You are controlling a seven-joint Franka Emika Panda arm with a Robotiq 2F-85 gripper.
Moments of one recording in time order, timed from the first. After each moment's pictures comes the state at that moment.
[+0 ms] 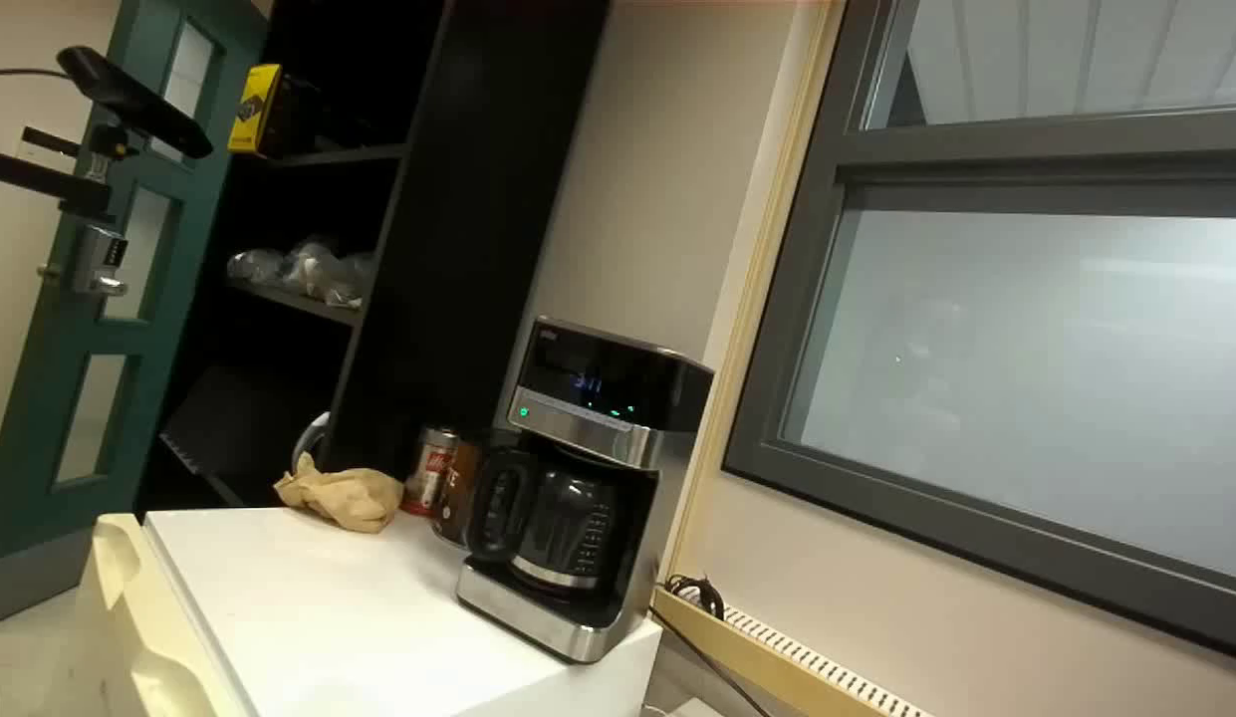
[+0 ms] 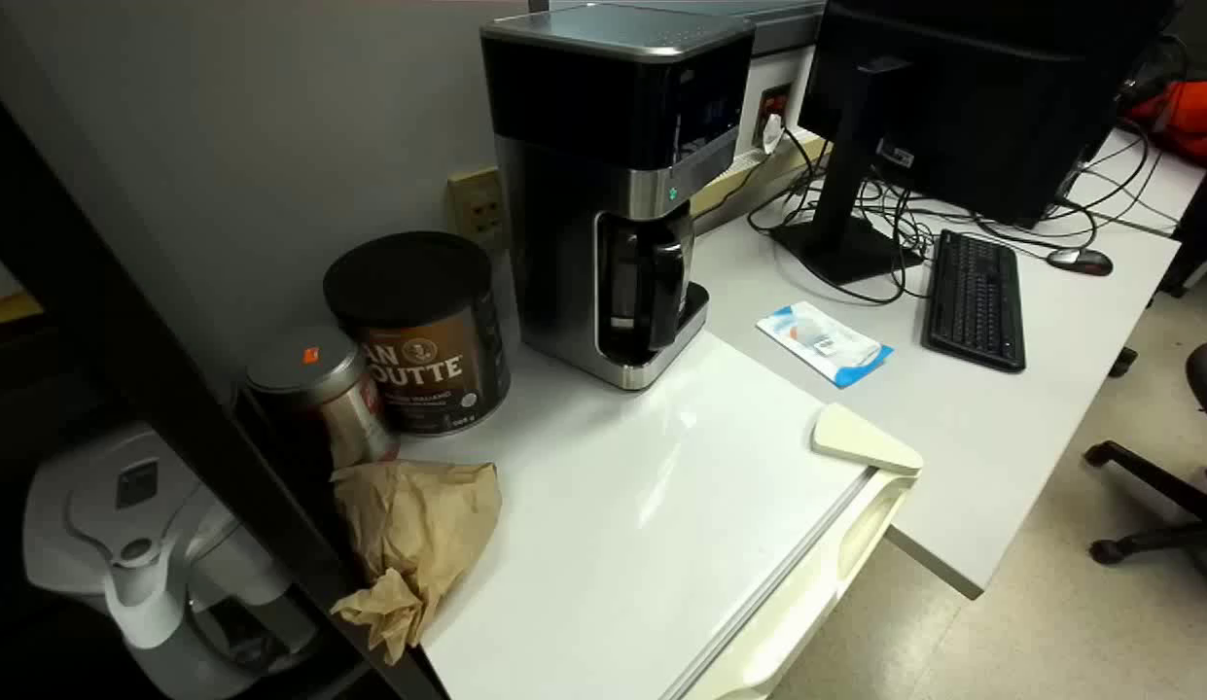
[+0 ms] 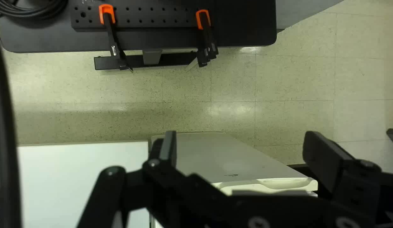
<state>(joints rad) 0.03 -0.48 -0.05 -2.33 0.15 1.59 0.00</state>
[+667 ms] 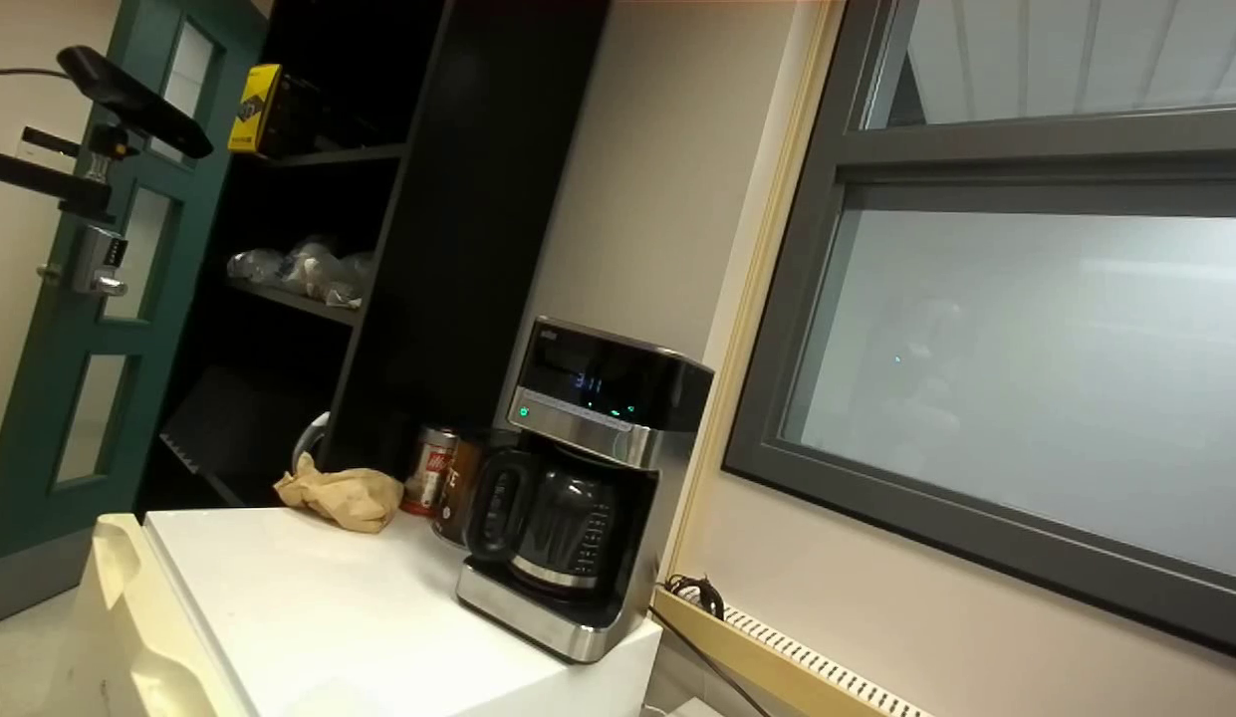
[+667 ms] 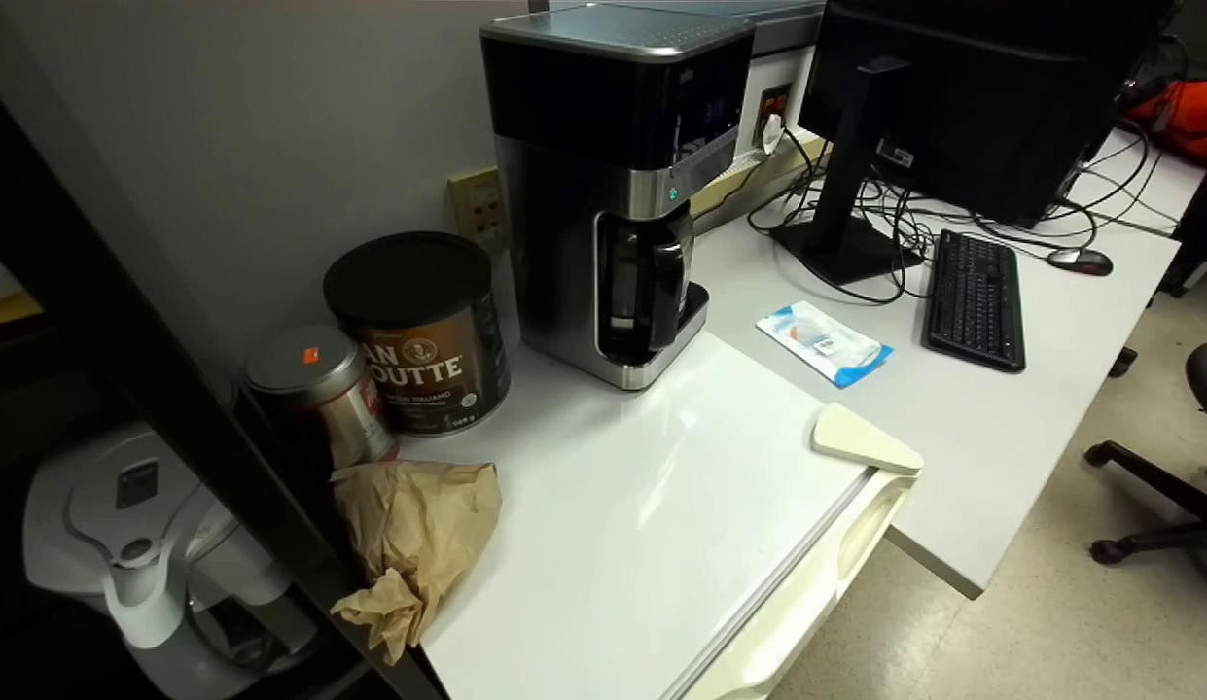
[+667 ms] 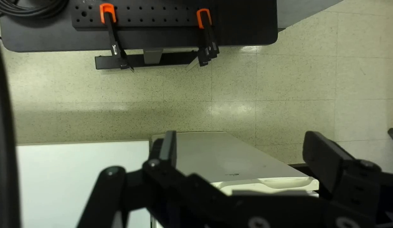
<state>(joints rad) 0.02 -0.48 -0.05 -2.33 0.14 1.59 0.00</state>
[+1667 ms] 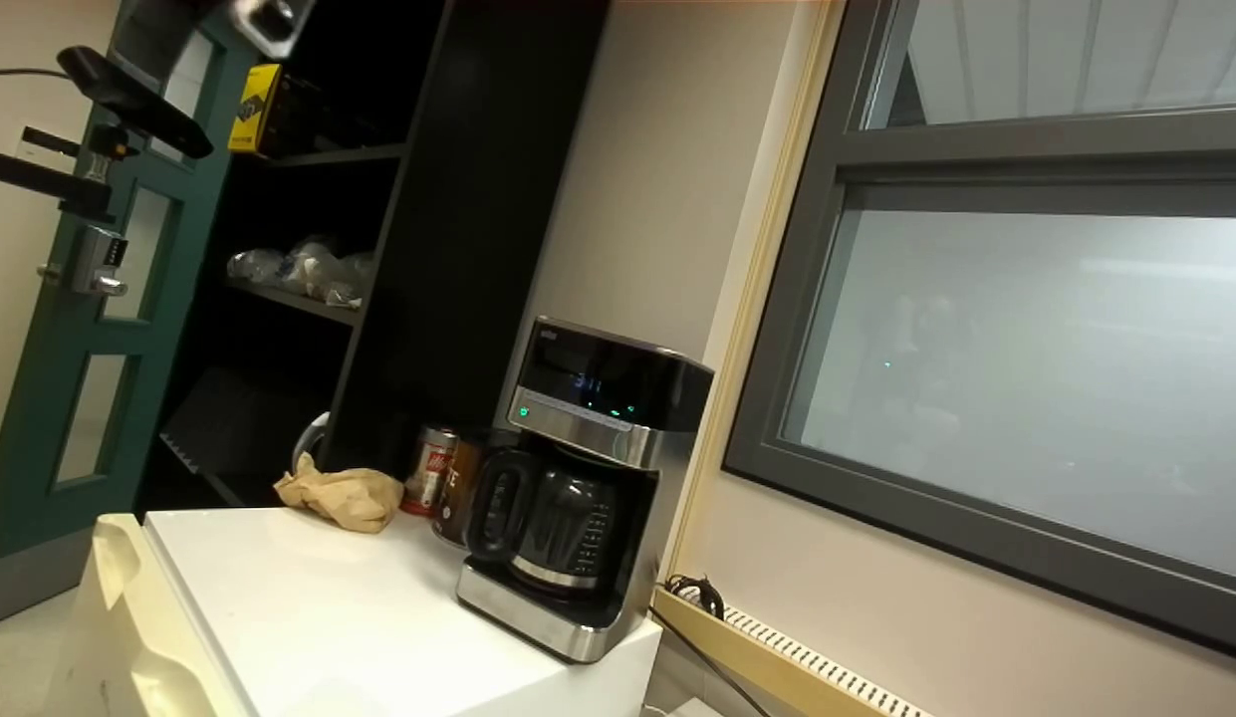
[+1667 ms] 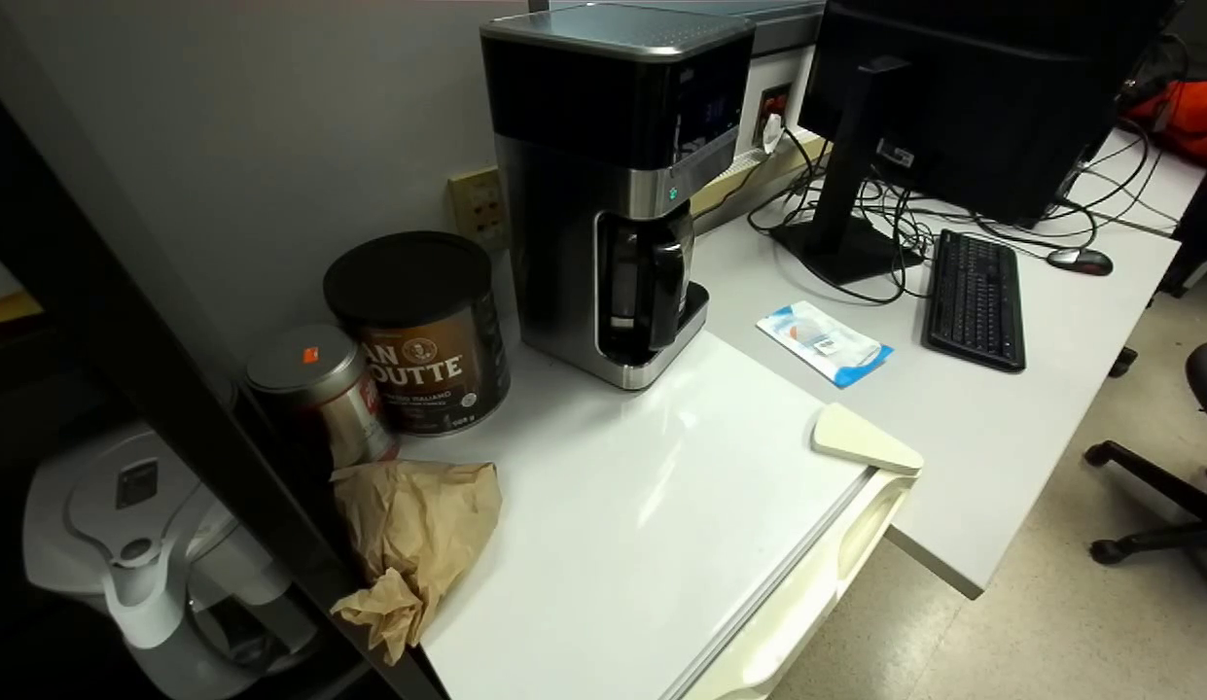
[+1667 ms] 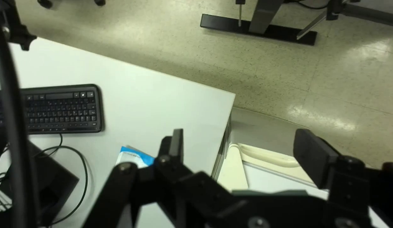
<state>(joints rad) 0.02 -0.17 0.01 -2.14 -0.23 1.79 -0.09</state>
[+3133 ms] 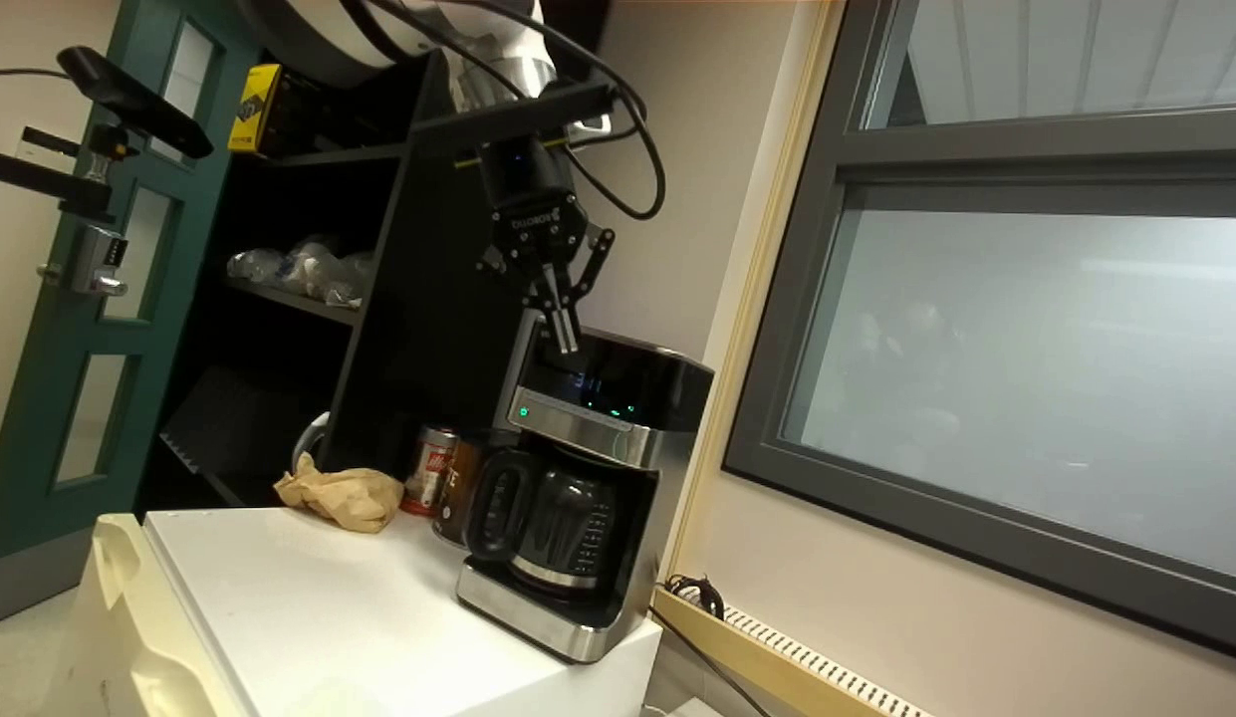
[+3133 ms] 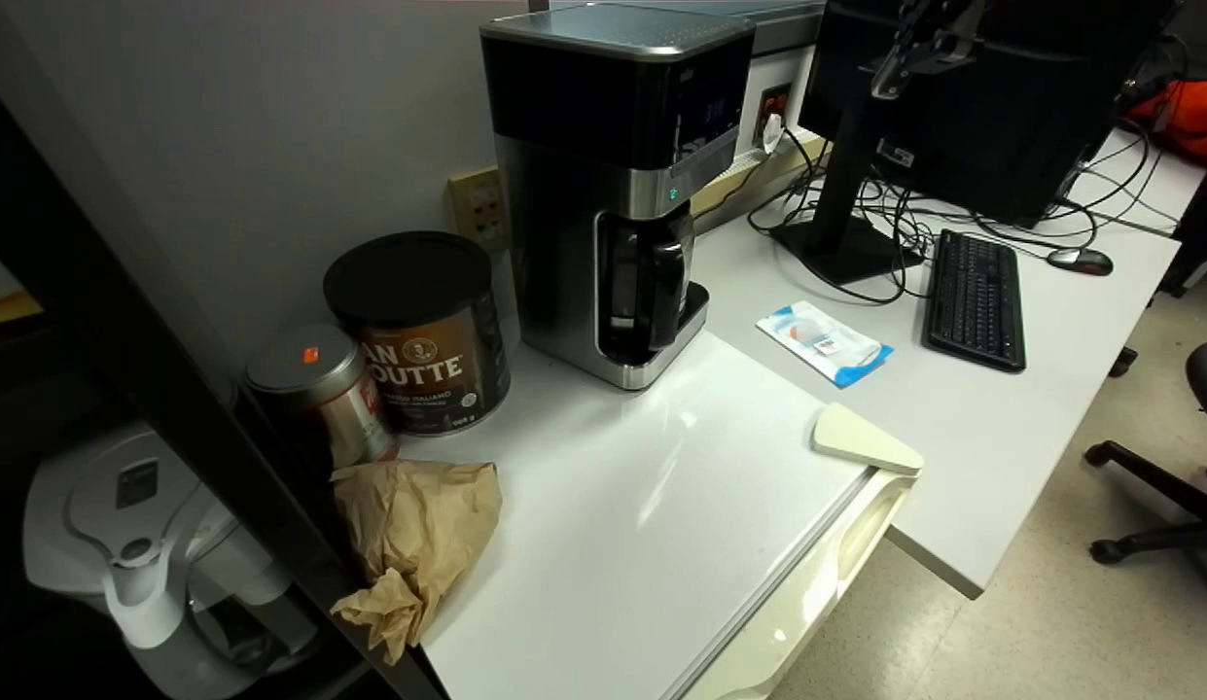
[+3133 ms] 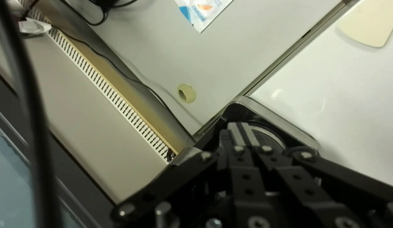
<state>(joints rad) 0.02 0.37 0.00 -1.78 -0.61 2.49 -0.20</state>
